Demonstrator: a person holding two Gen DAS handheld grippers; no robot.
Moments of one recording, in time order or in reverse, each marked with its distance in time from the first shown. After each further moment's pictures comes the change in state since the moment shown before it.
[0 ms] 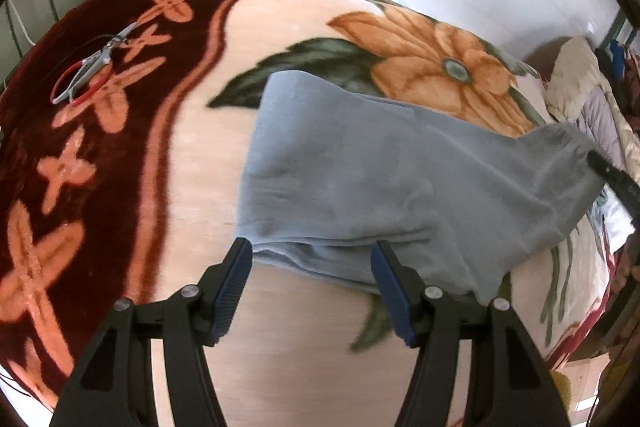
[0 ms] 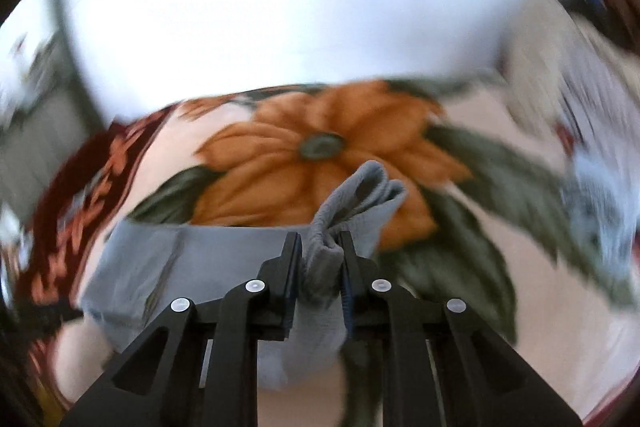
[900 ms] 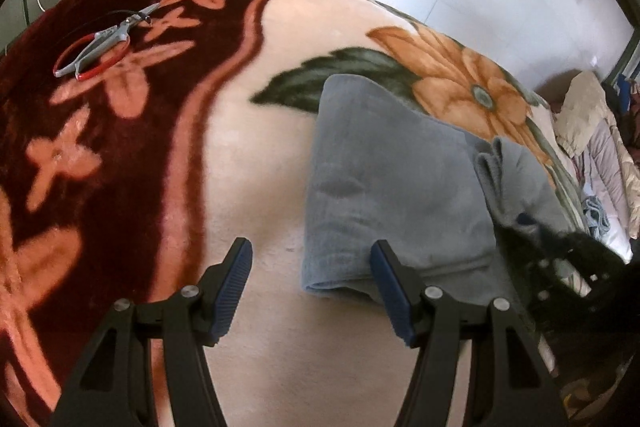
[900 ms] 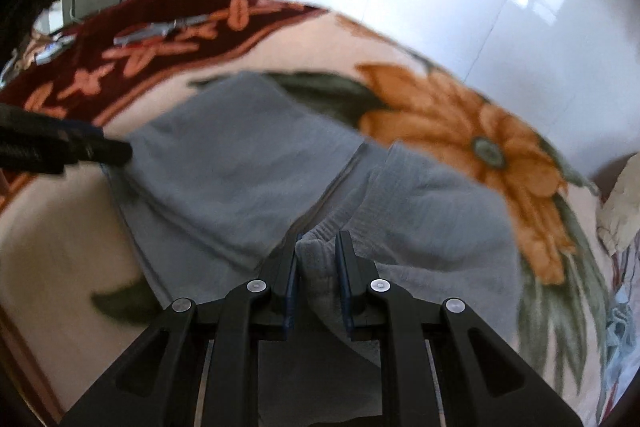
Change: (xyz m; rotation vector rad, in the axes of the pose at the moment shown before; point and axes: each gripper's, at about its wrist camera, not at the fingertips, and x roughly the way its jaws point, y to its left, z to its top) left arm 0.032 0.057 0.002 -0.073 -0.058 -0.045; right arm 0.073 0.180 -0.092 -0.497 0.128 0.072
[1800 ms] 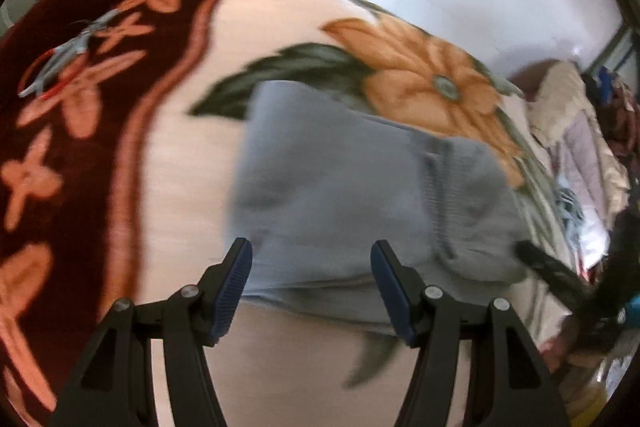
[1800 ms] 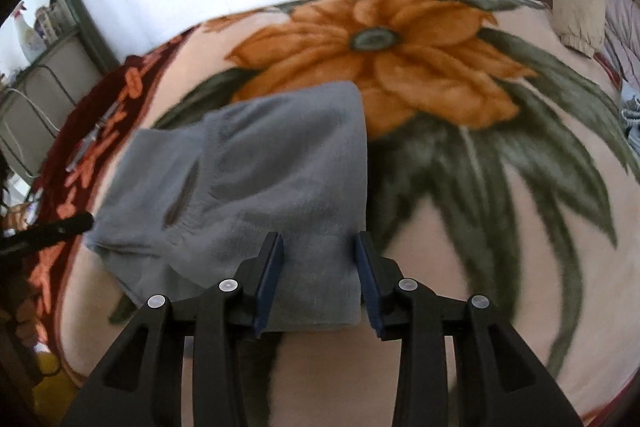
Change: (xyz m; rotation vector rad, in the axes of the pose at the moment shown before) left arm -0.006 -0.051 0.018 0.047 0.072 -0.104; right arm -0.032 -0.130 -0.060 0.587 0.096 0.073
